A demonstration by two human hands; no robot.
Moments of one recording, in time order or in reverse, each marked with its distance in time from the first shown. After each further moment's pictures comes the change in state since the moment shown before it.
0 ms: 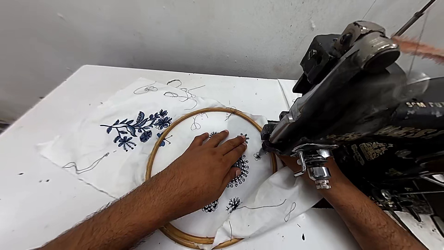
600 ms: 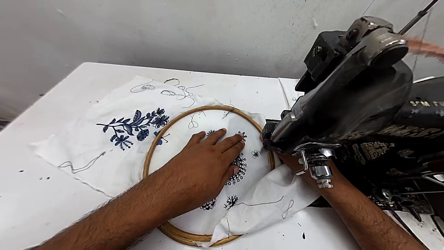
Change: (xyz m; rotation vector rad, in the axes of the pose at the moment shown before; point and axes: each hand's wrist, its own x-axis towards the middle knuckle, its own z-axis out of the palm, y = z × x) left_hand -0.003 -0.002 -0.003 0.007 -0.022 -0.029; right_hand 0.000 -0.002 0.001 0.045 -0.025 0.013
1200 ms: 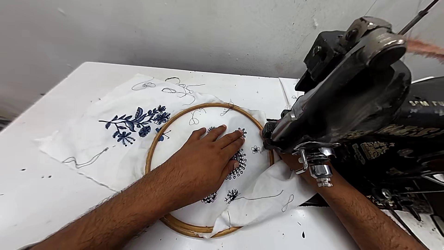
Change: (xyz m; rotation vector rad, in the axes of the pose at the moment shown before) left_hand 0.004 -0.004 0.001 -0.007 0.006 -0.007; right_hand 0.001 0.020 0.002 0.188 -0.050 0.006
